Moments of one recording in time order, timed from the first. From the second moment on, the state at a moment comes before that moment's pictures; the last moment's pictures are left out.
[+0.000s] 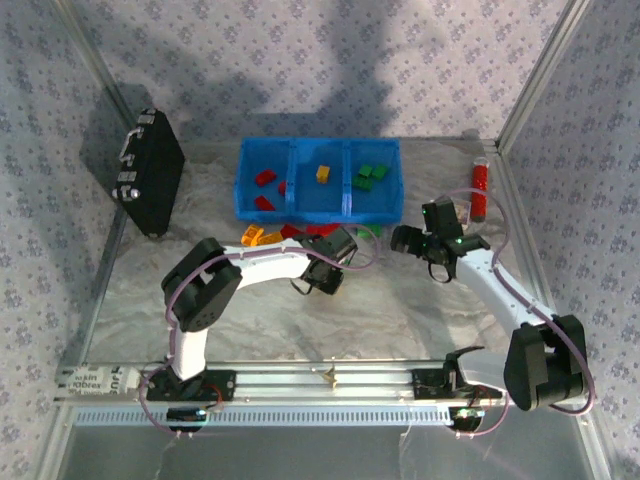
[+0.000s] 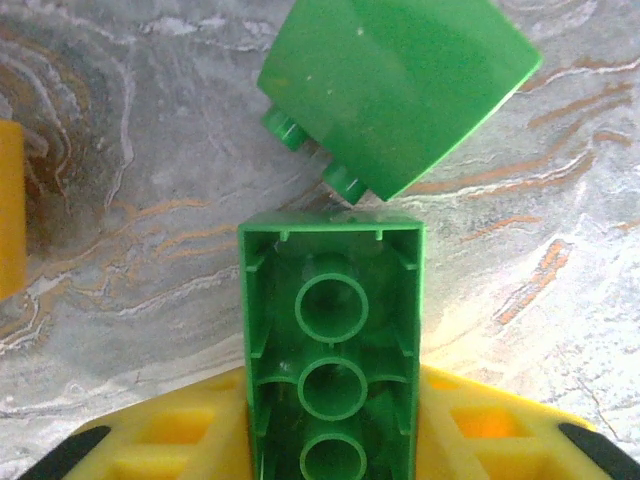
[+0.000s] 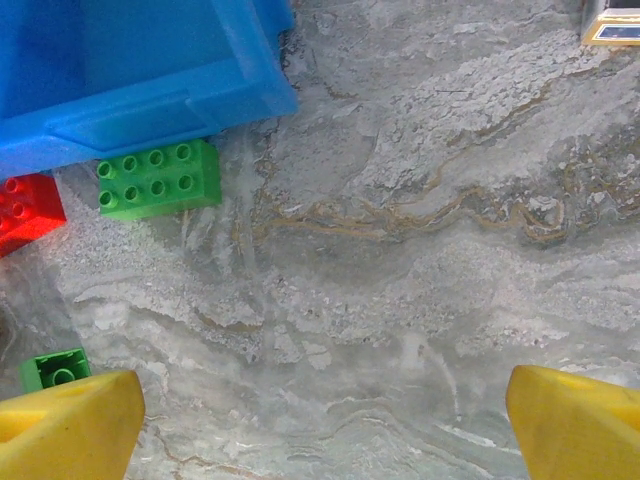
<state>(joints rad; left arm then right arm) -0.95 1.92 1.27 -0.62 -0.10 -0.36 0.24 1.23 0.82 -0.52 0.03 0.44</state>
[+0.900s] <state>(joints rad) -0.84 2.37 2.51 -0.92 -0.12 -0.25 0.14 1.11 0.82 -0.55 -0.05 0.44</state>
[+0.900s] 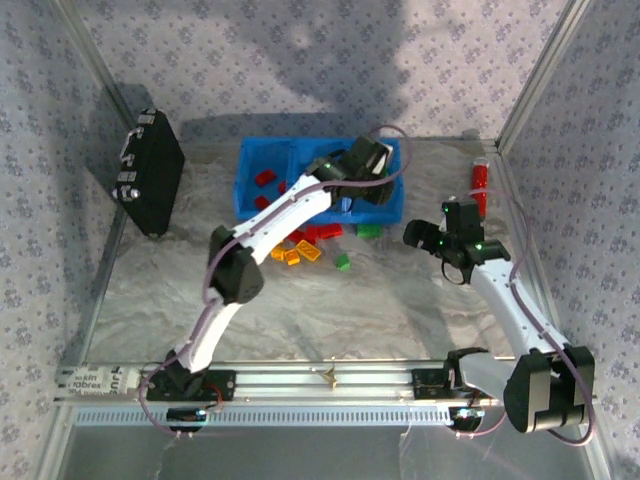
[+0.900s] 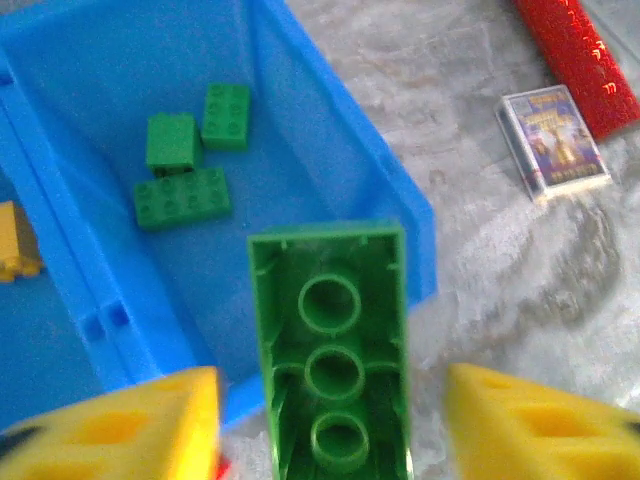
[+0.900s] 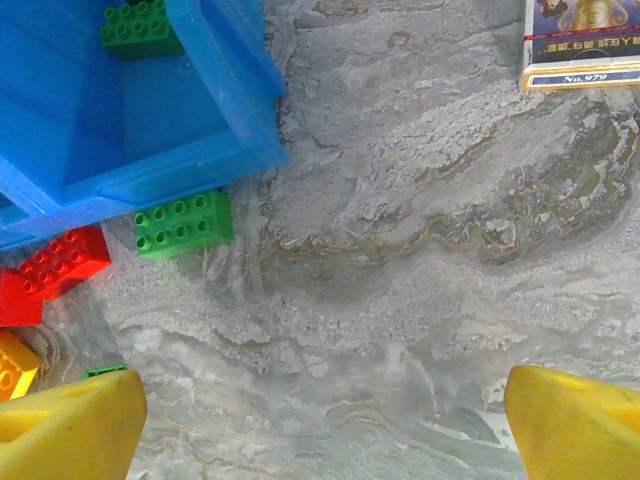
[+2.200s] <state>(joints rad) -0.75 1.31 1.17 -0.84 -0.08 -0.23 0.55 1.51 0.94 -0.50 -0.04 0.35</state>
